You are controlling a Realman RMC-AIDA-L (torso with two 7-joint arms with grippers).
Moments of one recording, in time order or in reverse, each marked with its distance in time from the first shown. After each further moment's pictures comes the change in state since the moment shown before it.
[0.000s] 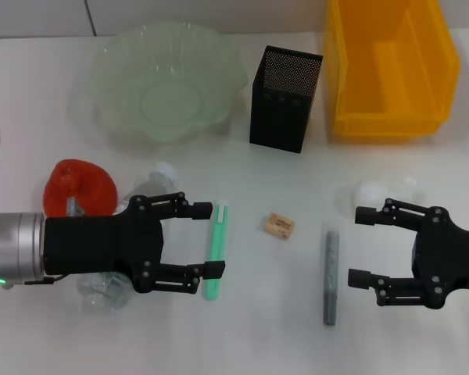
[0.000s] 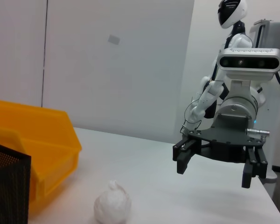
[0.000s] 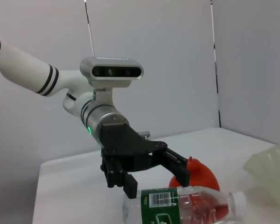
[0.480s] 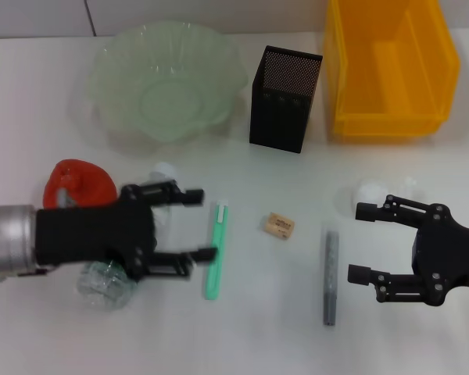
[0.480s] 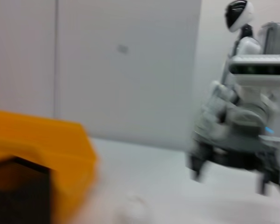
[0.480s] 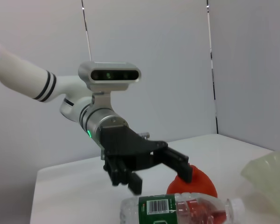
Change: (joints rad) left arm 0.008 0.001 -0.031 0.023 -0.010 0.005 0.007; right arm -0.003 0.001 0.001 0.007 0.018 -0.001 -0.004
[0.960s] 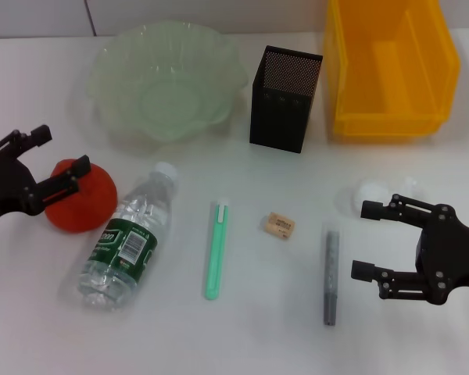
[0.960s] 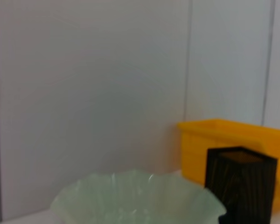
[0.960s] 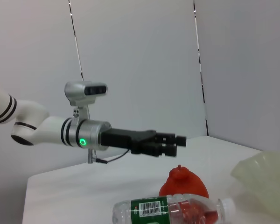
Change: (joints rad) left arm 0.129 0.001 -0.424 -0.061 -0.049 -0.209 0.131; right arm -0.011 0.001 0.023 0.020 0.005 0.006 -0.002
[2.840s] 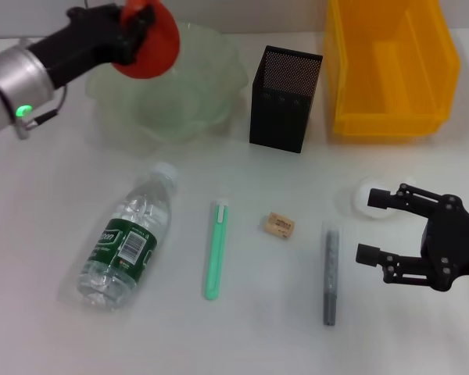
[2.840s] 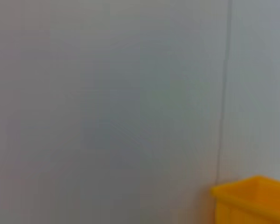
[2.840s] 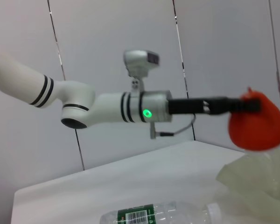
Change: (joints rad) left arm -0.368 -0.006 0.060 -0.087 -0.126 -0.283 -0.107; right arm 0.005 0.000 0.039 0.004 0.005 0.005 0.046
